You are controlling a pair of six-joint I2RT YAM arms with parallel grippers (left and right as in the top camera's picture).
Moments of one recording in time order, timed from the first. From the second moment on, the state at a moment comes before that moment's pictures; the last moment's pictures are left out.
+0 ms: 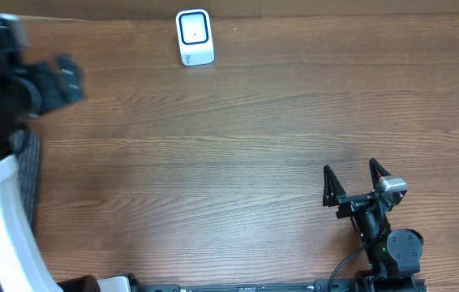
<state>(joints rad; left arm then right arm) 0.22 1.51 2.19 -1.50 -0.11 -0.23 0.09 0.01 0.02 -0.03 -0.11 0.17</state>
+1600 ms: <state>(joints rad) 1.02 1.87 1.57 -1.11 -0.25 0.20 0.09 0.01 0.02 -0.03 -0.11 0.17</state>
